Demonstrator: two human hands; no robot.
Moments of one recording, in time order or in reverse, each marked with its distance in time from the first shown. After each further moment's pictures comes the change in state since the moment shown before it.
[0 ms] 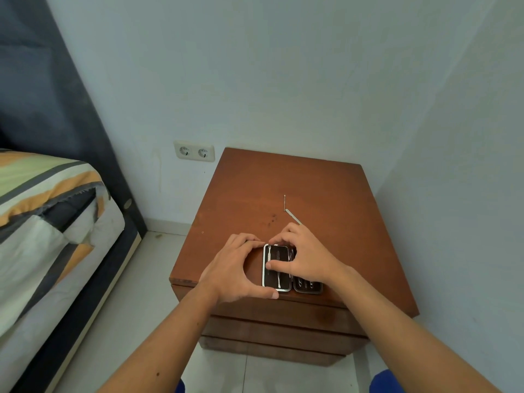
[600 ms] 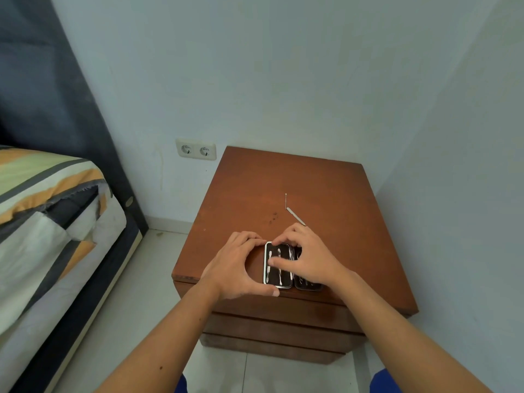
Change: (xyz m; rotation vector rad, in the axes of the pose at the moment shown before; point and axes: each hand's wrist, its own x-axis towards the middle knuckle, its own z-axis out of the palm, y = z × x) left_hand -0.001 -0.001 0.000 0.016 -0.002 0.016; right_hand -0.013 -0.003 0.002 0.113 0.072 0.031
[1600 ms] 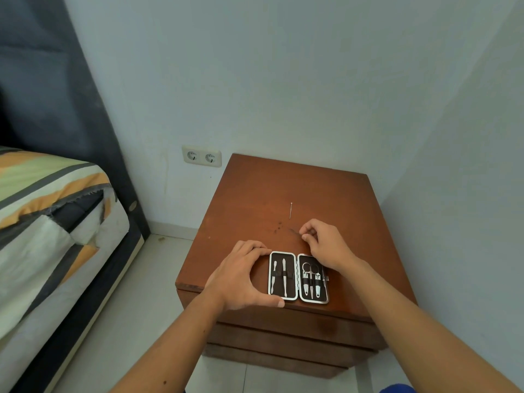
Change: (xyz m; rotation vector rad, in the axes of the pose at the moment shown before) left_hand 0.000 0.000 -0.001 -0.011 -0.015 -0.015; right_hand 0.044 0.030 -0.025 -0.101 0.078 0.259
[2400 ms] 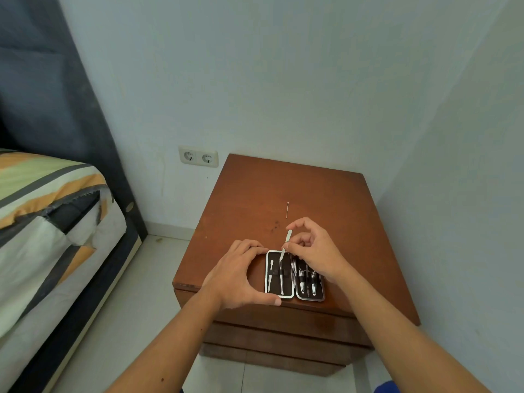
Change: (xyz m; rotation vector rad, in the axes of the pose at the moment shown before) left_hand 0.001 0.000 0.000 0.017 -0.001 0.004; right_hand -0.034 -0.024 0.004 0.559 -0.098 -0.015
